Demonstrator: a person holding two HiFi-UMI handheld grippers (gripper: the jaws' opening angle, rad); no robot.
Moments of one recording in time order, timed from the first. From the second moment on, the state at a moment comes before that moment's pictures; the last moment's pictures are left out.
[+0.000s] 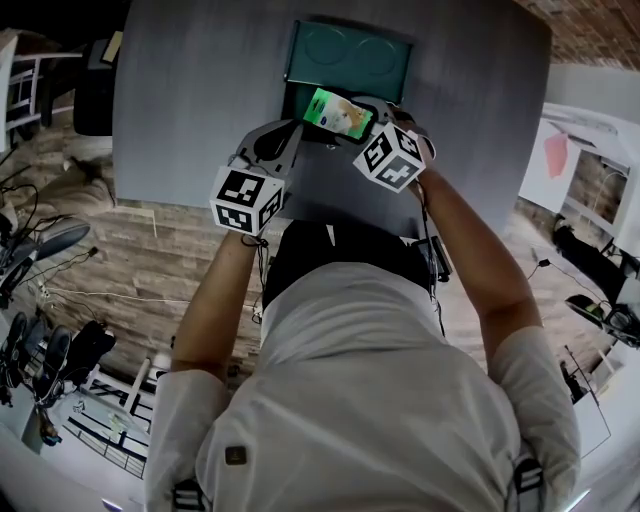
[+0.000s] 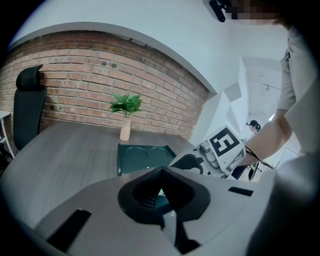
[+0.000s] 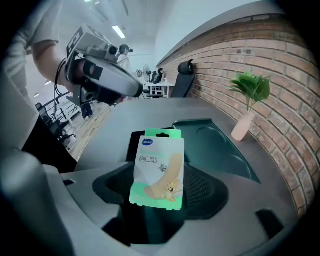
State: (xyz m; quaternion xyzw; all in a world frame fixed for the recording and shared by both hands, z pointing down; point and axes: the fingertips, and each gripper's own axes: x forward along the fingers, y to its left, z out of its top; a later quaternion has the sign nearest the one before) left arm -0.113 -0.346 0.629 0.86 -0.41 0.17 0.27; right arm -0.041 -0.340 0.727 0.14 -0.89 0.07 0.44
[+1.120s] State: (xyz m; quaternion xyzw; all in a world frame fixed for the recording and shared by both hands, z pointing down) left arm -0.109 -0.335 0.645 0.85 -0.40 0.18 0.29; right arm -0.042 -0.339 0.773 0.11 -0.86 0.08 0.48
